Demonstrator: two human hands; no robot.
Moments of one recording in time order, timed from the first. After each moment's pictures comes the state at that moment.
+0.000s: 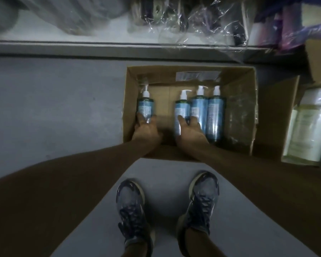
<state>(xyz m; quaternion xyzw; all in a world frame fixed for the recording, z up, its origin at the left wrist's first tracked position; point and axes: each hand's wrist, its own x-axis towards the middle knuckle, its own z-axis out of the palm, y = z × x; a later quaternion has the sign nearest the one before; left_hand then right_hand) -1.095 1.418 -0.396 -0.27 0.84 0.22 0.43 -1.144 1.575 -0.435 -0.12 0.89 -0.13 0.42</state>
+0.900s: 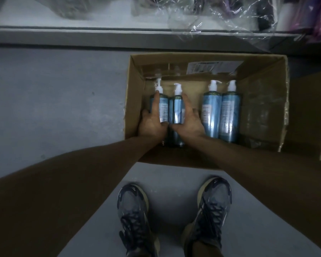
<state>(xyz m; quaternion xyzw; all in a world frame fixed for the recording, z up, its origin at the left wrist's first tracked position) -1.108 1.406 -0.453 -0.37 0.81 0.38 0.25 -1.159 1.537 -0.478 -0.03 0.86 -0.34 0.38</state>
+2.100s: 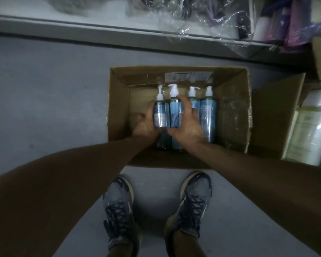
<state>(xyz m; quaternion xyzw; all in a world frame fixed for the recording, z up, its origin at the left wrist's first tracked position) -1.086 1.428 -0.454 -0.36 0.77 0.46 0.27 -1.150 1.574 -0.427 -0.06 0.88 -0.33 0.33</state>
